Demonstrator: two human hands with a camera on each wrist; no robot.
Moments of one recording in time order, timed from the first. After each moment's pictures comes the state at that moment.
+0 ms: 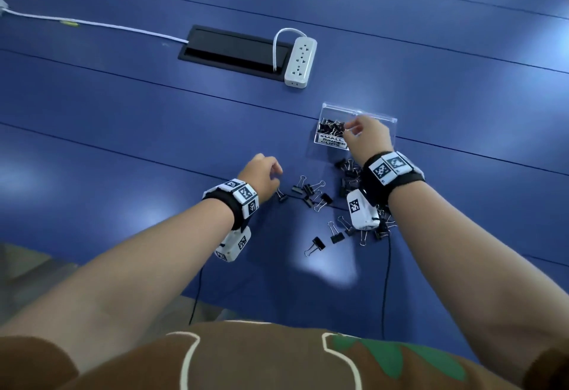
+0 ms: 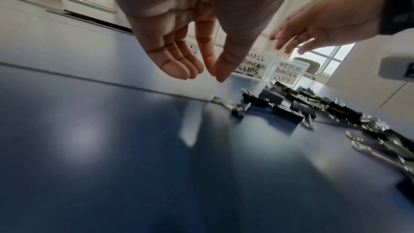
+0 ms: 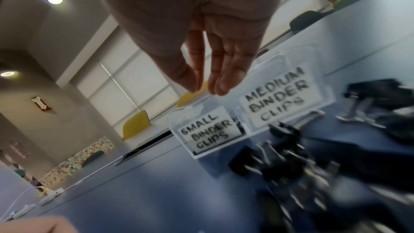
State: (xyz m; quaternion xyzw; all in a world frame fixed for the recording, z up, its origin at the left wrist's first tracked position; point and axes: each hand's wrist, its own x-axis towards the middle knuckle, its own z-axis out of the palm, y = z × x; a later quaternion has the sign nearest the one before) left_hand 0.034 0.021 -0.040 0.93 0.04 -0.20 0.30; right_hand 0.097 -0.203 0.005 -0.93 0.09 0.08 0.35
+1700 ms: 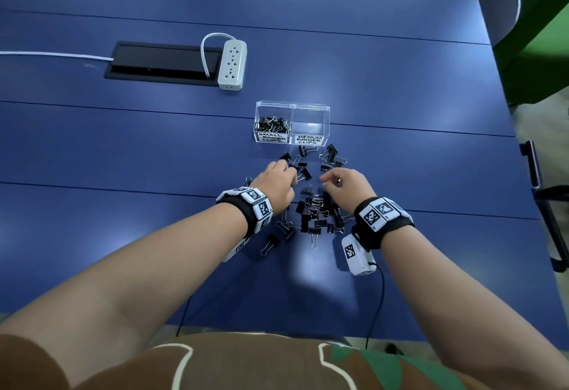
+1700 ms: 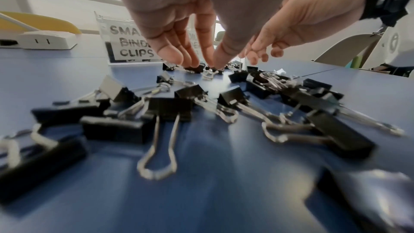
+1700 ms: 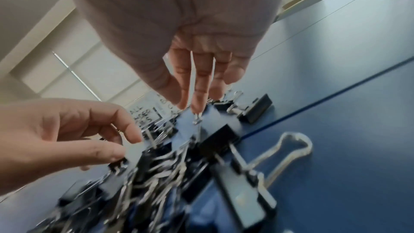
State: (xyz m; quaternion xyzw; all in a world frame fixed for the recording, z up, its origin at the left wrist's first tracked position) left_hand 0.024 -0.106 -0.040 0.94 -0.21 -0.21 0.17; right_hand -0.007 -0.293 -0.032 -0.91 0.10 0.17 0.36
